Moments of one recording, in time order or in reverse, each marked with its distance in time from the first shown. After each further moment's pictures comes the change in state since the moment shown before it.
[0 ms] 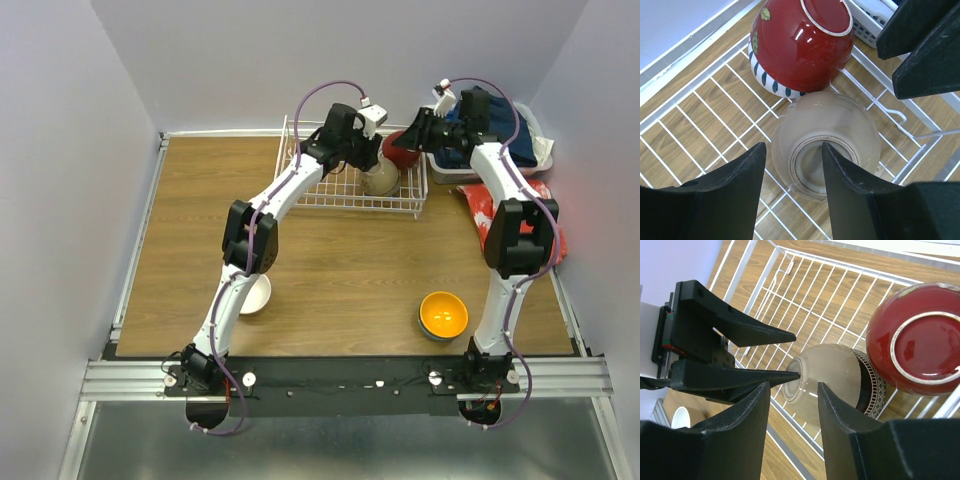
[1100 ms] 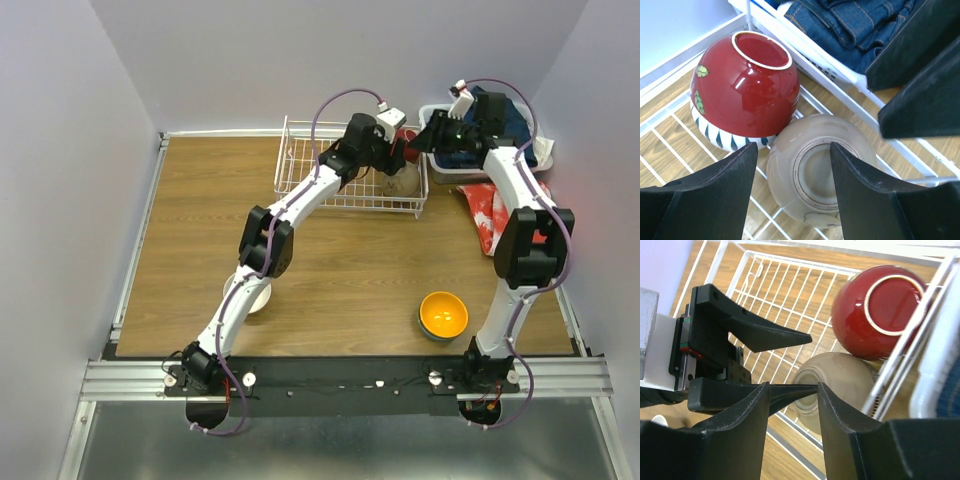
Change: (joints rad) left arm -0.073 0.136 0.119 0.174 0.015 -0.135; right arm -0.040 -0.115 -0.101 -0.031 0.105 -0.063
